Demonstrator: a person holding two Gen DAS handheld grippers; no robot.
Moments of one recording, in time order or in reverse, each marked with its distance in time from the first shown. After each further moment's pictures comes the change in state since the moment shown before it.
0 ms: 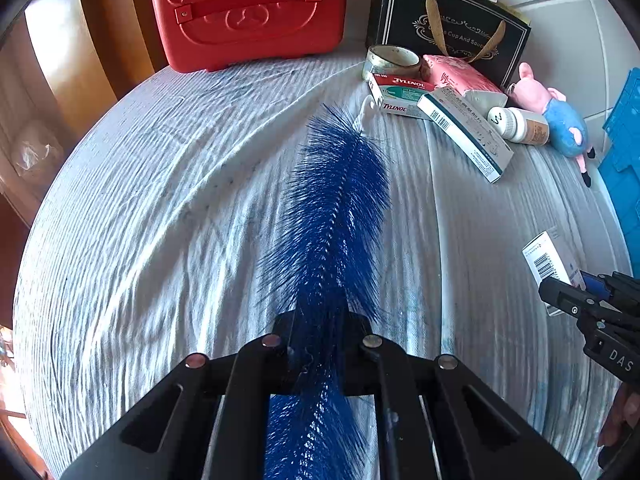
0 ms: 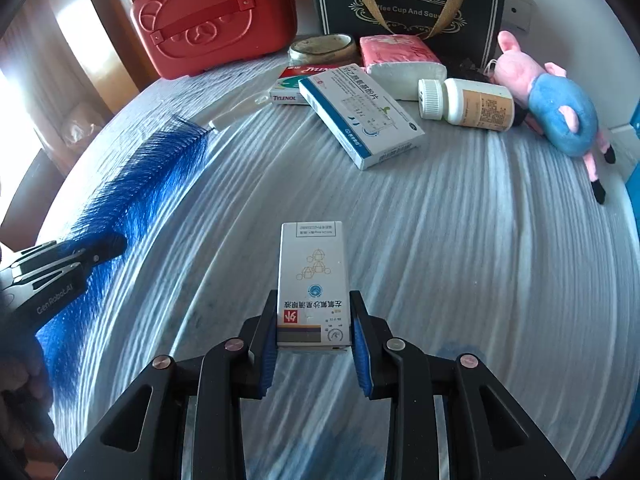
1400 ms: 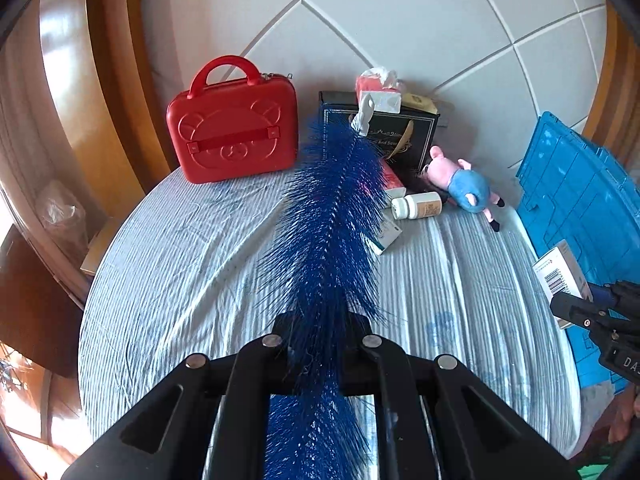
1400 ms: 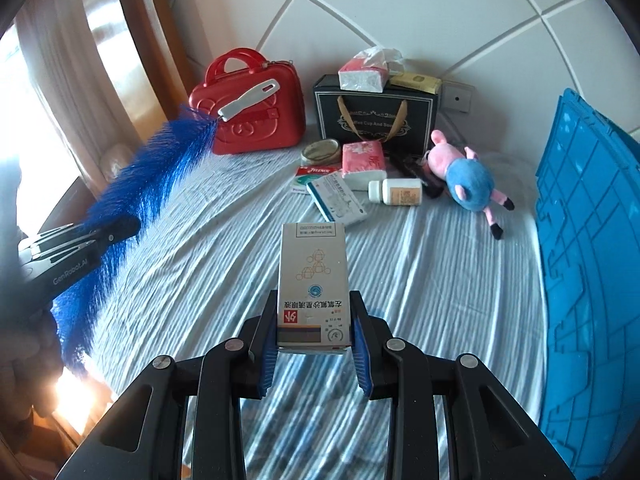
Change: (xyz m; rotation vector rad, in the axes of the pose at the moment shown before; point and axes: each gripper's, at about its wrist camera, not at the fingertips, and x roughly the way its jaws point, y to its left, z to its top) left arm -0.228 -0.084 0.011 0.070 -0.228 -0.020; right arm -0.253 -0.017 -0.018 -0.017 -0.182 0.032
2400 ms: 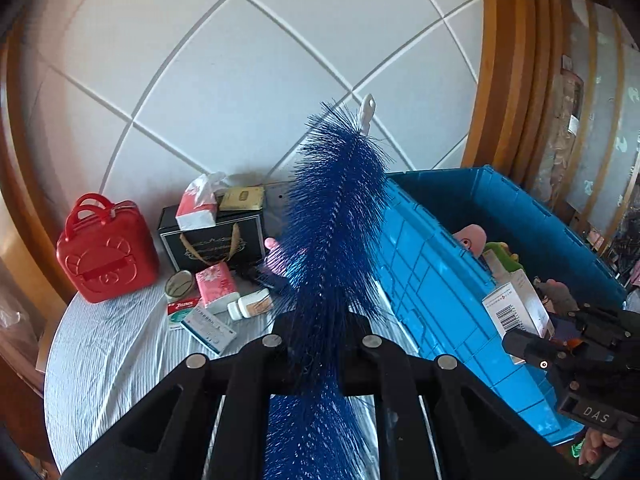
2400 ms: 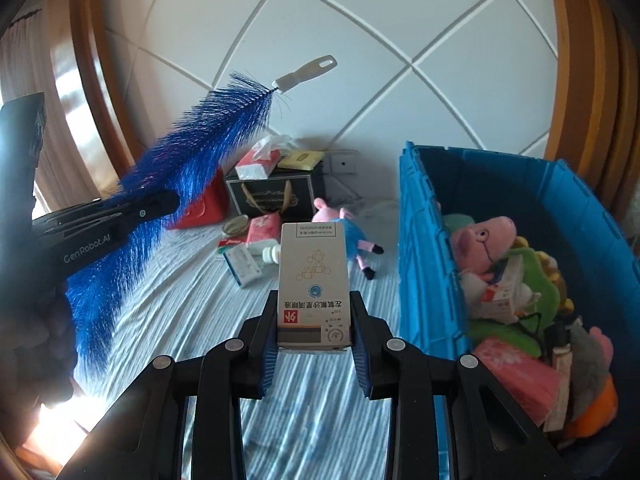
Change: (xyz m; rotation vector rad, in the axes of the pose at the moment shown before) left arm -0.086 -0.260 0.101 0.209 -0.172 -0.256; right arm -0.181 -0.174 0.006 0.114 -0.199 -0.121
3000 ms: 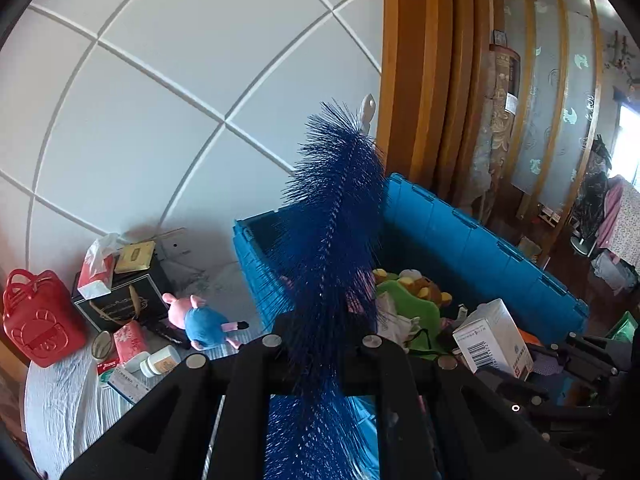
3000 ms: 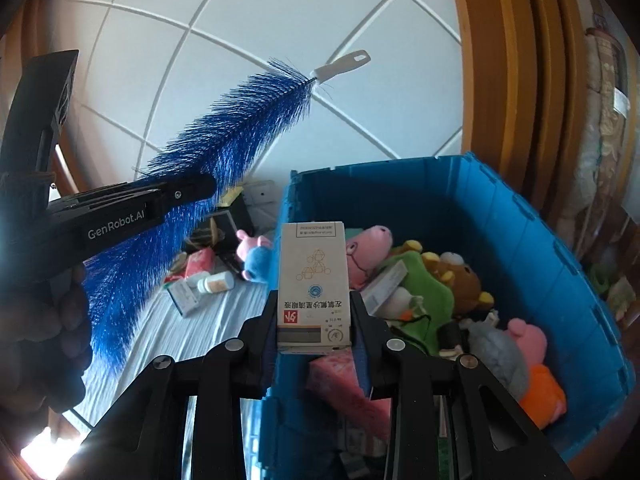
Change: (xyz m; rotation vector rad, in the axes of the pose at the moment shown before) left arm 0.043 -0.177 0.074 0.146 -0.010 -0.171; right arm -0.070 -0.133 -0.002 0.140 -0.079 -0.127
